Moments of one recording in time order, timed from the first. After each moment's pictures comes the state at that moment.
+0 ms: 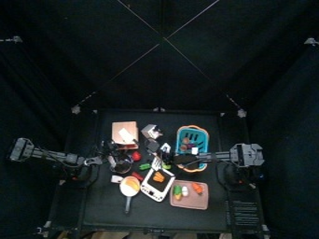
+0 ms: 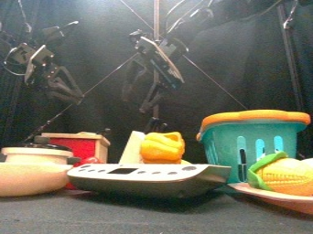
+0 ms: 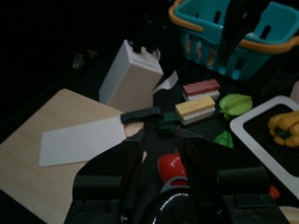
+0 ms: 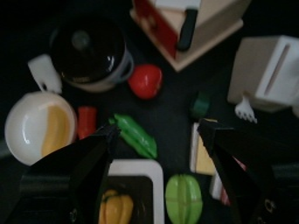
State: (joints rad) left arm -0.09 -0.73 1.17 1.58 0.60 -1.83; right arm -0.08 0.12 0.21 -0.54 0.45 0.88
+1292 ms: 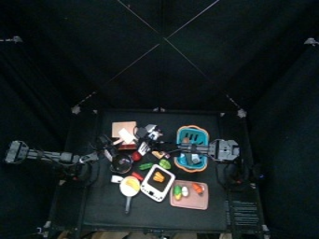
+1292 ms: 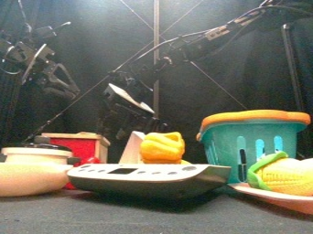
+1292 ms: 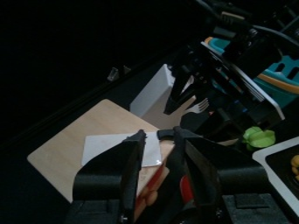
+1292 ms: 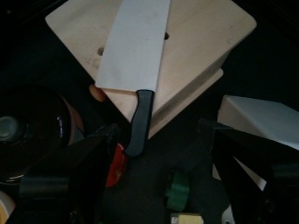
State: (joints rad) left arm -0.02 -0.83 1.19 1.56 0.68 -1.83; right arm -0.22 0.43 -0.07 -0.60 0.42 0.87
